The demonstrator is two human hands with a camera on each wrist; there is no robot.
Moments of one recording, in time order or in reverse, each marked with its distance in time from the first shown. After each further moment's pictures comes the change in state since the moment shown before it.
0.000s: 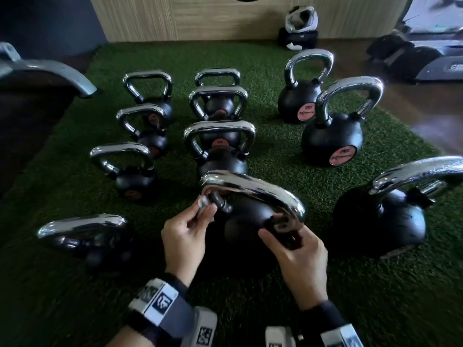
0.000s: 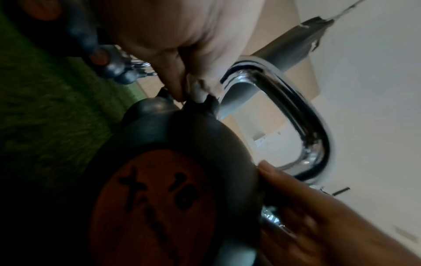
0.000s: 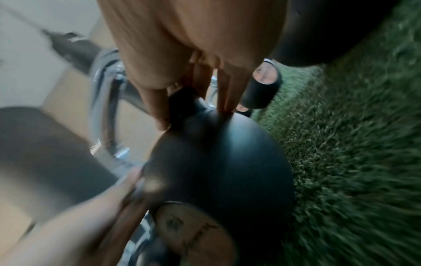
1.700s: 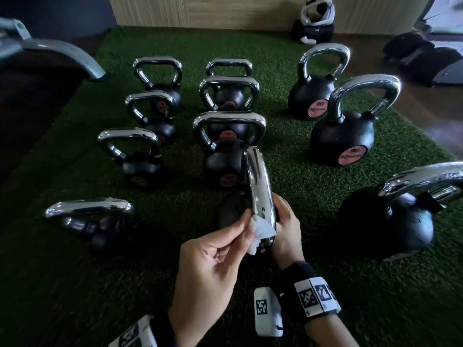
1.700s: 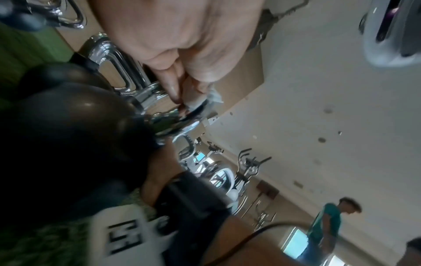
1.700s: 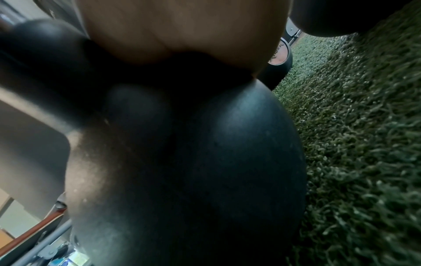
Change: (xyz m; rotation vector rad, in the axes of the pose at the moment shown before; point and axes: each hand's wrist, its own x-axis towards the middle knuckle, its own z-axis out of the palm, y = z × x) left_hand -0.061 0.080 -0.016 -0.358 -0.279 -0.050; right_hand 0.040 0.016 0.050 0.030 -0.212 -0.018
